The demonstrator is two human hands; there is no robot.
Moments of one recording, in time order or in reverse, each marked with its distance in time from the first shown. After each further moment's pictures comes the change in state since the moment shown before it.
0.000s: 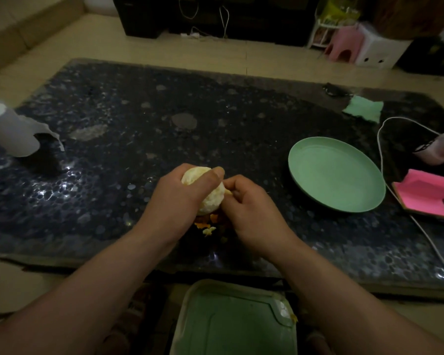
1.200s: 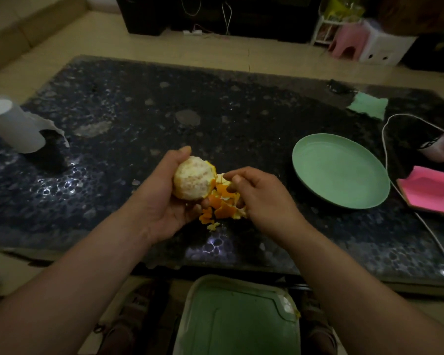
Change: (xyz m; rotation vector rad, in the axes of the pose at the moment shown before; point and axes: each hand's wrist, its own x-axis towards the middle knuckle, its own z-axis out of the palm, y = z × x) left_hand 0.003 0.015 -0.023 -0.477 -0.115 -0.469; right_hand 0.014 0.002 -0.018 -0.287 0.097 0.042
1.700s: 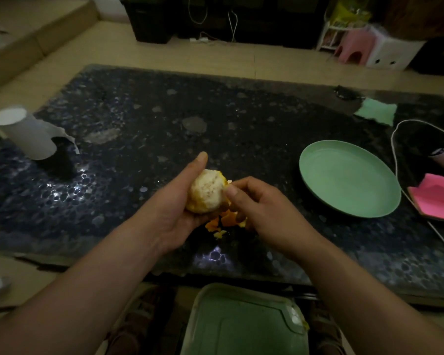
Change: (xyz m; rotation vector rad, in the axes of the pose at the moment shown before) left_hand -0.003 -0.002 0.009 0.018 -0.032 0.076; right_hand -0.017 -0.016 -0.002 0.232 -0.171 -0.042
